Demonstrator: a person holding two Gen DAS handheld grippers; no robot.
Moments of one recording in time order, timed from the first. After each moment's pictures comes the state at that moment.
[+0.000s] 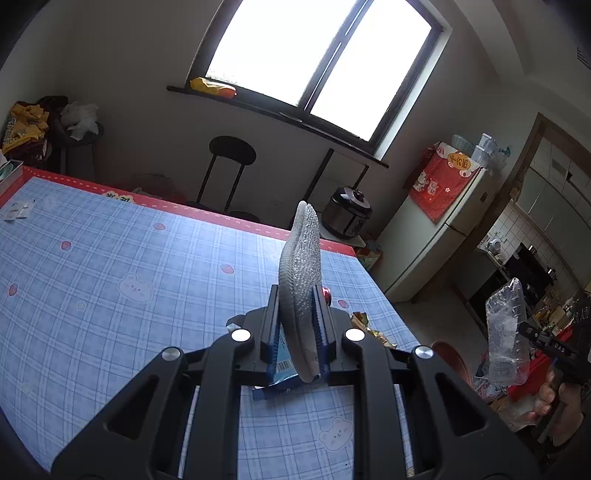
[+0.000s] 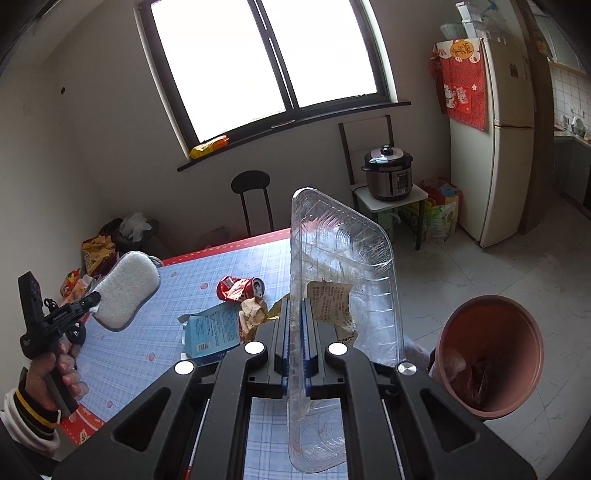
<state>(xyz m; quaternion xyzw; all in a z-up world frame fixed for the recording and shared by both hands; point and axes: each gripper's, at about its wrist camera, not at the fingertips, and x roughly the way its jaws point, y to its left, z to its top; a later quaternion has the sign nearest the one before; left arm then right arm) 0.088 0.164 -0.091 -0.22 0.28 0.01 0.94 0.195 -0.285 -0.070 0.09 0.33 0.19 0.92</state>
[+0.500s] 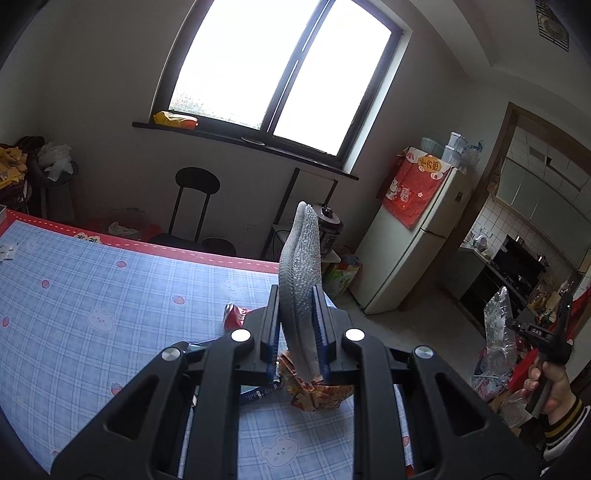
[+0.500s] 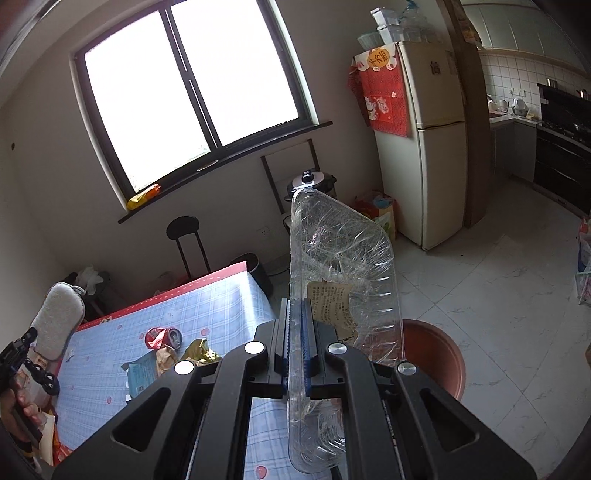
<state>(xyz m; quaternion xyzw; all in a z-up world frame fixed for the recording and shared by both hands) 0.098 0.065 -0.026 -0.18 0.24 -0.02 0.95 0.239 -0.451 -0.065 0.14 0.32 0.09 0.93</state>
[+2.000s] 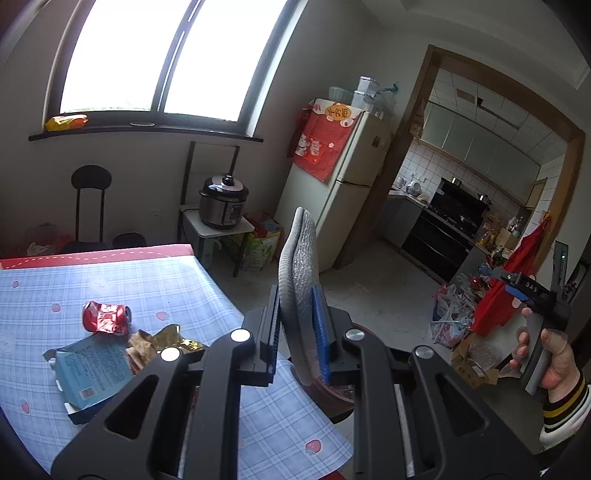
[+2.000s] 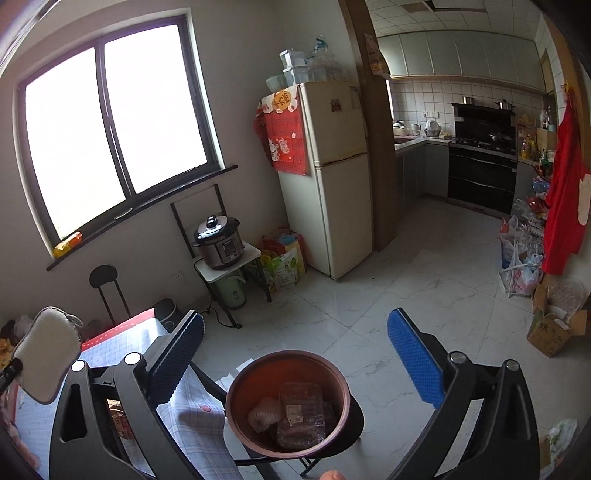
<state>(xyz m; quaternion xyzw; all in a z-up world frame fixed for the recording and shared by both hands) 0.161 -0.135 -0.037 -0.12 0.28 -0.19 0.94 0.166 -0.562 -0.033 0.13 0.27 -0.10 0.95</state>
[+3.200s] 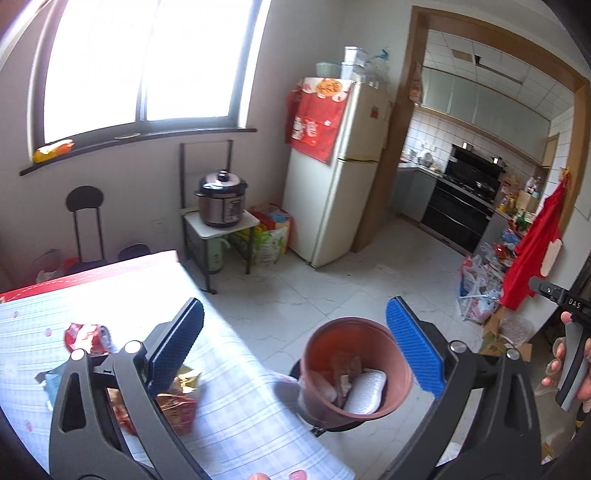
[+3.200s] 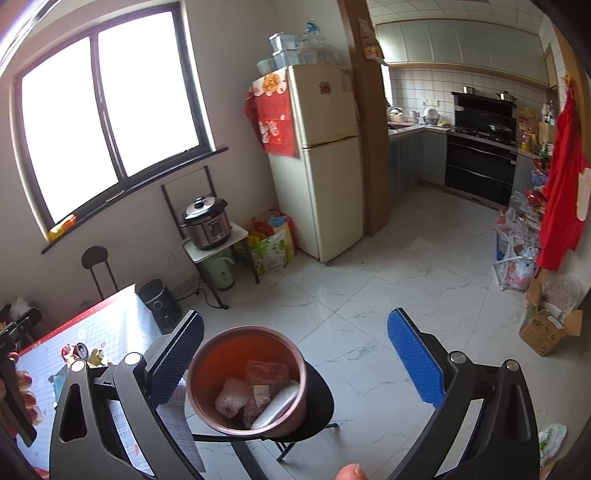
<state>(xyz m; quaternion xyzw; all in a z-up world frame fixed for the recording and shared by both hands) 0.191 -0.231 -0.063 -0.04 0.29 -0.13 0.95 0.171 -0.609 -0.067 0.11 0.30 -0.05 0.95</state>
